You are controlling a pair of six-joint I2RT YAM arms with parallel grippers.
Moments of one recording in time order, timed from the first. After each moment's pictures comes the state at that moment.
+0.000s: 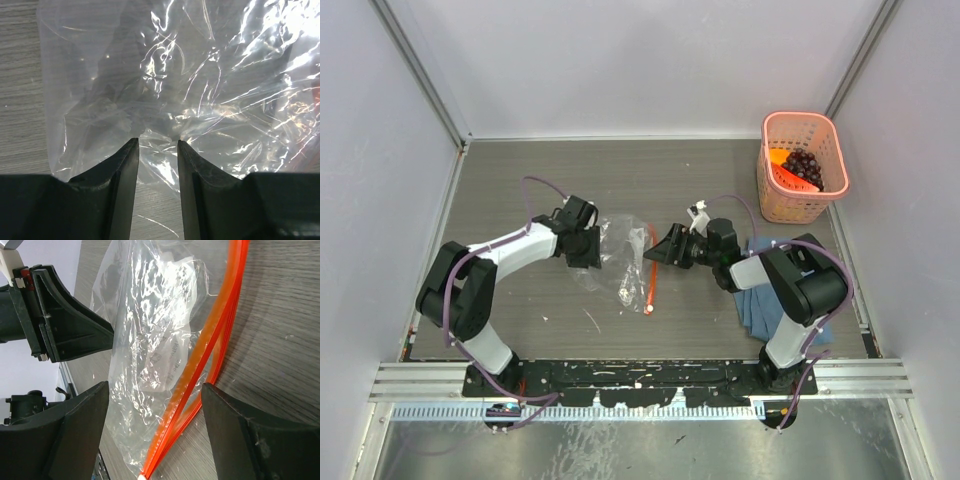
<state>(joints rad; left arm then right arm) -0.51 1.65 1.01 -0.46 0.02 -0.51 0.41 1.73 0.54 0.80 -0.60 0.78</state>
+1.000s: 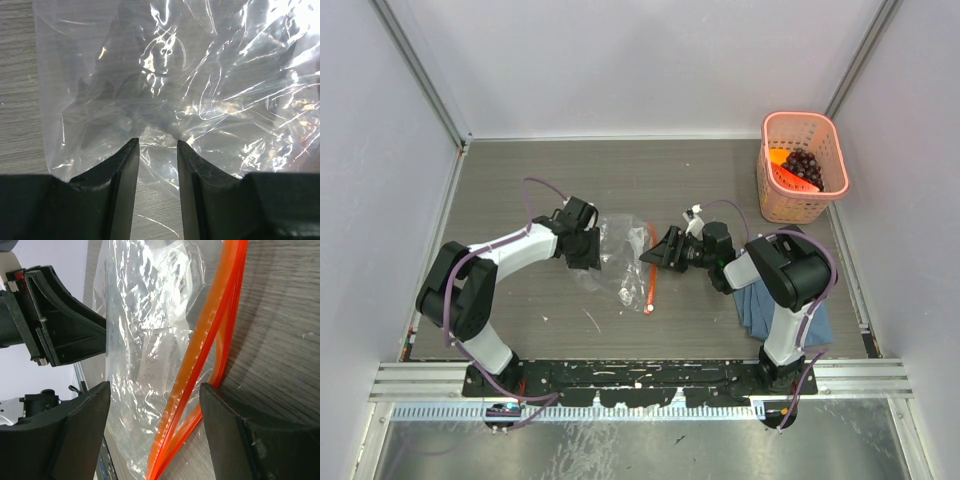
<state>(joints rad) -0.51 1.65 1.00 -0.46 0.02 -0.51 0.42 1.85 0.54 0.92 -0.63 0.87</state>
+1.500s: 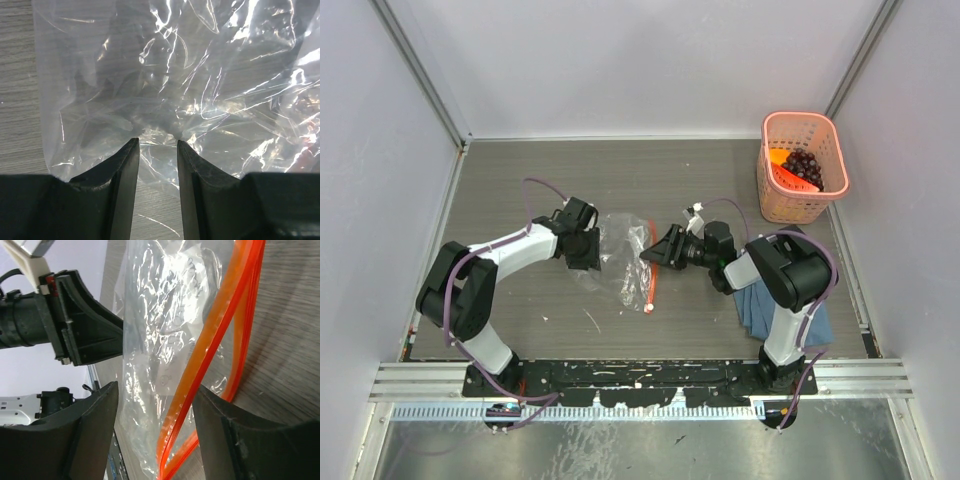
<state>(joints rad) -0.51 1.65 0.99 -0.46 0.02 -0.51 0.42 1.86 0.54 1.00 -0.66 0.93</state>
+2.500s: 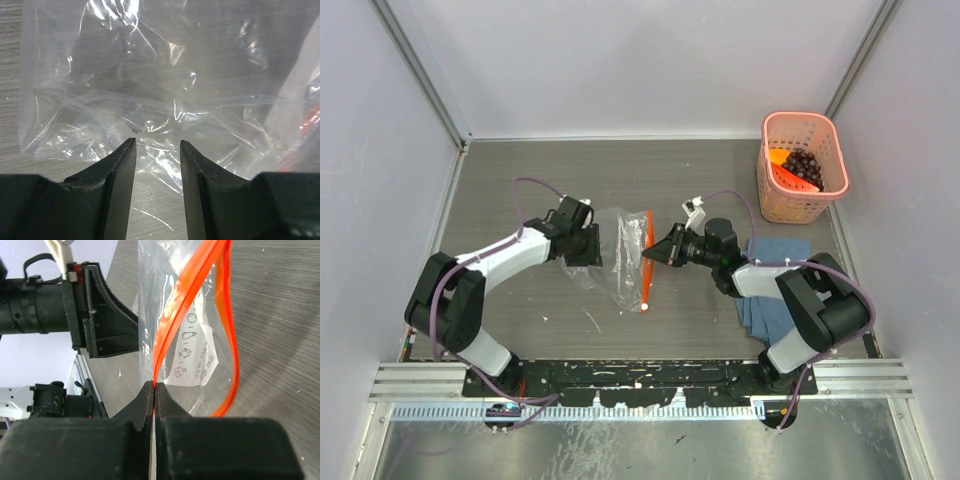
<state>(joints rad) -0.51 1.58 0.97 -0.44 0.03 -0.52 0.48 1.57 0.52 0.79 -0.57 0.81</state>
